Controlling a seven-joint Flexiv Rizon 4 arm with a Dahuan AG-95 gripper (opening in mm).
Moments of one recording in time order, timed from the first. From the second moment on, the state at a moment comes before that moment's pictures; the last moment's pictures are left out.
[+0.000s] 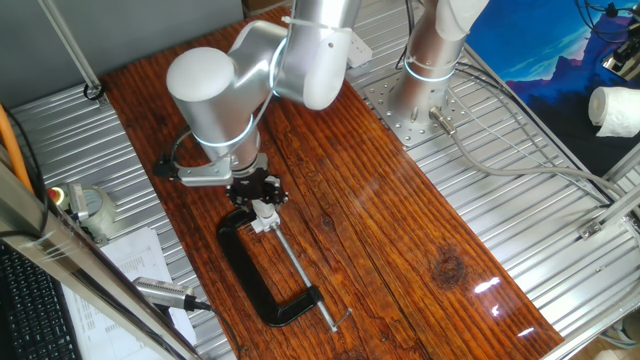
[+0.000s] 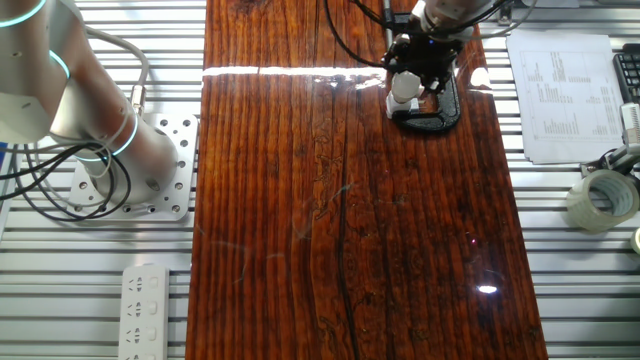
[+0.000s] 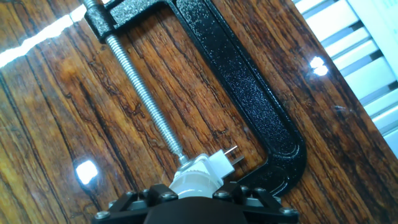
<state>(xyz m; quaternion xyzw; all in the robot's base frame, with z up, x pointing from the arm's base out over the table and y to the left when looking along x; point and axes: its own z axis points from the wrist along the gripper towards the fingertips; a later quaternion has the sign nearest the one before) 0.523 0.130 0.080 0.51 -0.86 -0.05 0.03</state>
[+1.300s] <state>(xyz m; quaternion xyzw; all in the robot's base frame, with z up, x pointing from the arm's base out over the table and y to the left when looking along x) 0.523 0.130 0.082 0.50 -0.87 -0.05 0.04</state>
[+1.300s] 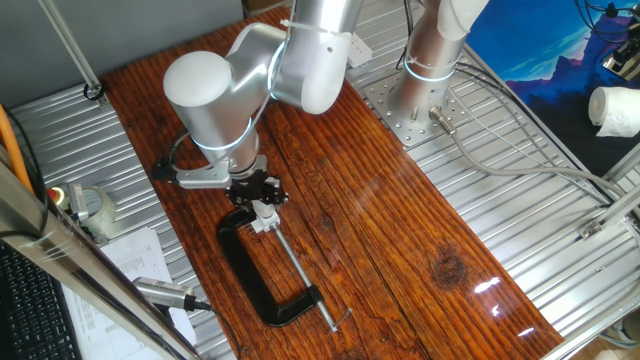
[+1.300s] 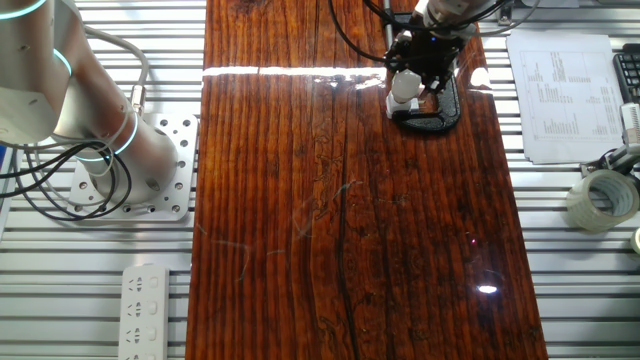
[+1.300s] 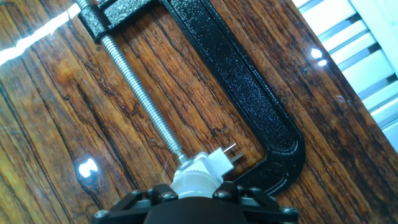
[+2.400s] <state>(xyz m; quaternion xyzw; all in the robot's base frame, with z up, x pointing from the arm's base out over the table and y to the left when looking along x) 0.523 0.131 0.082 0.45 -0.89 -0.05 0.04</state>
